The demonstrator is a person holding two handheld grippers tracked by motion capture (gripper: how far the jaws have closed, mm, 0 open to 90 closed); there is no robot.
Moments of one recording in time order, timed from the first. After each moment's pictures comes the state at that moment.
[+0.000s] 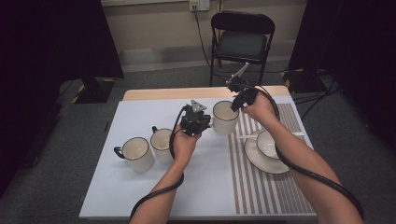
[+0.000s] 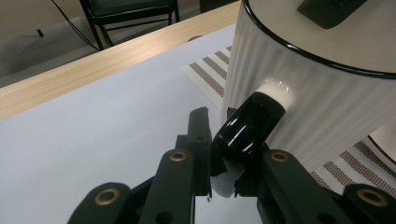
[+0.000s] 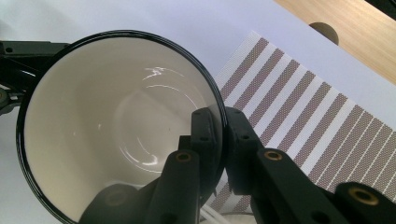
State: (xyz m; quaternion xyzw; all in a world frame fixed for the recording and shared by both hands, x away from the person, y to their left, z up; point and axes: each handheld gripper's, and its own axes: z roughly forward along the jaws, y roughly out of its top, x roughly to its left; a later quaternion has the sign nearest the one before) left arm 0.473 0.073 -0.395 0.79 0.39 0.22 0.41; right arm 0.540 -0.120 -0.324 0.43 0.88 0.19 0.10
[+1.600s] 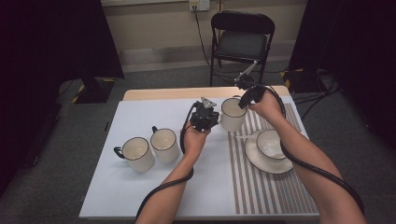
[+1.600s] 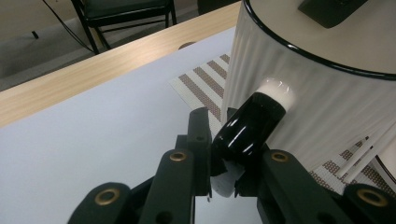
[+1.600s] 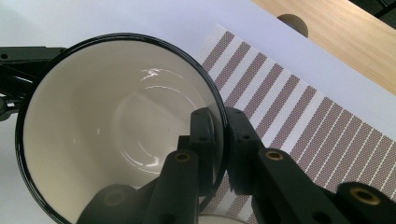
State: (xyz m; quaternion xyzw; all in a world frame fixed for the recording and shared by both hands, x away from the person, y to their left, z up) left arm 0.495 0.042 -0.405 0.79 0.39 0.22 0.41; right arm 0.558 -0.147 -0.333 0.45 0.87 0.18 0.11
